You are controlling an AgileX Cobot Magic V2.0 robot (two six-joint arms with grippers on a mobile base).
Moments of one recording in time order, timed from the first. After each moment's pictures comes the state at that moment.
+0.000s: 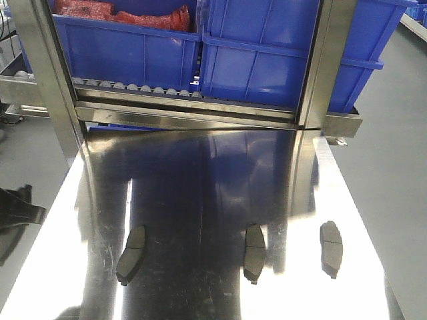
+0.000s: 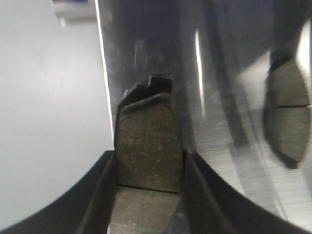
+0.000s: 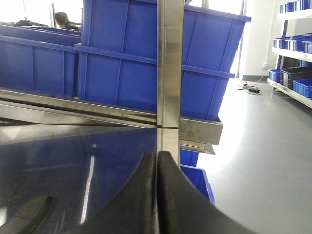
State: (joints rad) left arm -0.07 1.24 -0.90 -0.03 0.80 0.07; right arm 0.06 -0.01 0.03 -0.08 0.05 0.05
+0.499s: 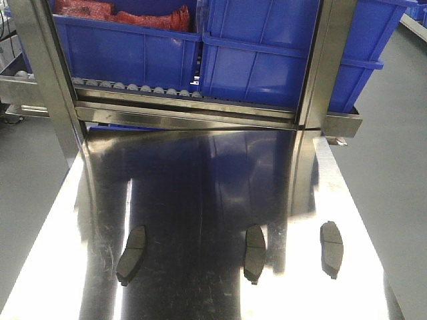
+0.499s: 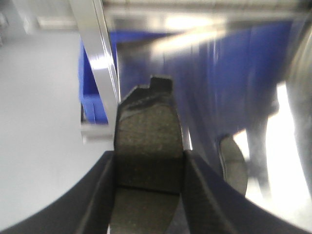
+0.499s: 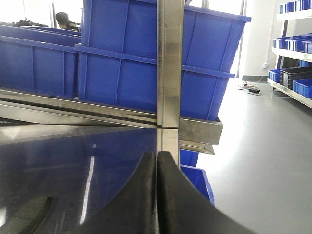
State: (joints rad) left arm -0.07 0.64 -0.83 -0.04 0.82 0.07; right arm 0.06 -0.01 0.03 -0.08 0.05 0.05
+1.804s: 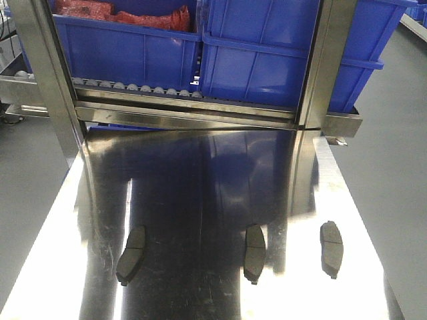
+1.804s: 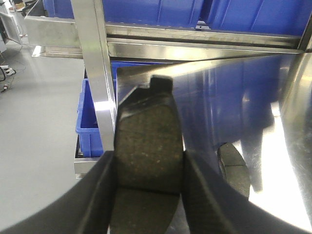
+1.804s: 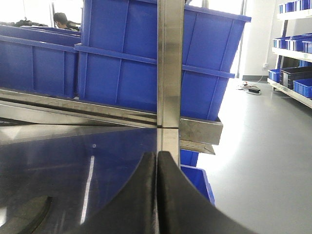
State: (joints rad) left arm -0.07 0.29 -0.42 -0.07 0.56 0.07; right arm 0.06 -0.01 0.03 -0.08 0.05 0.05
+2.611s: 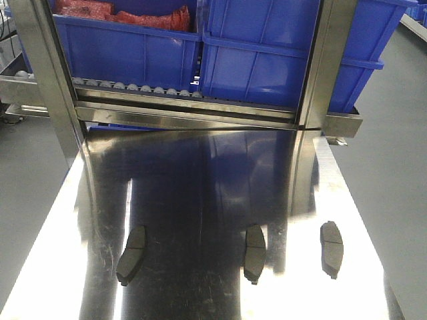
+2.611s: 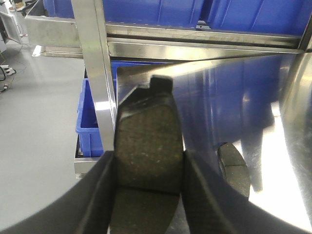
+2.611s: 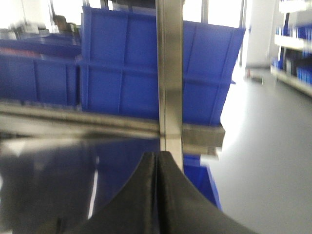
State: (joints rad) left arm -0.07 0.29 -0.42 -0.07 0.56 0.07; right arm 0.06 0.25 -0.24 -0.04 0.15 0.06
